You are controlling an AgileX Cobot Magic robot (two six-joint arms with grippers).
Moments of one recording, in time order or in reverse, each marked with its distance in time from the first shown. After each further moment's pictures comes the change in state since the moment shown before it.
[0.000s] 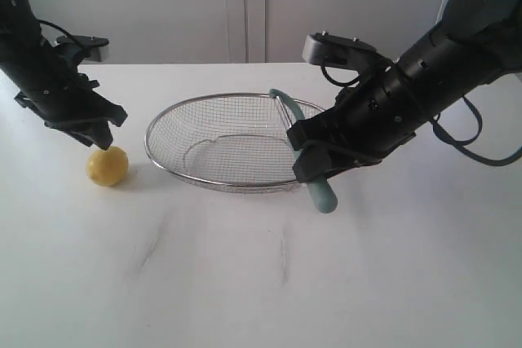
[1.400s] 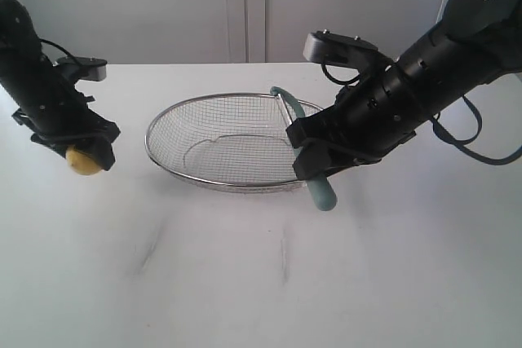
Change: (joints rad) left arm 0.033 0.049 0.000 -0.004 0.057 0.032; right arm 0.000 0.000 0.000 0.000 -0.012 0.008
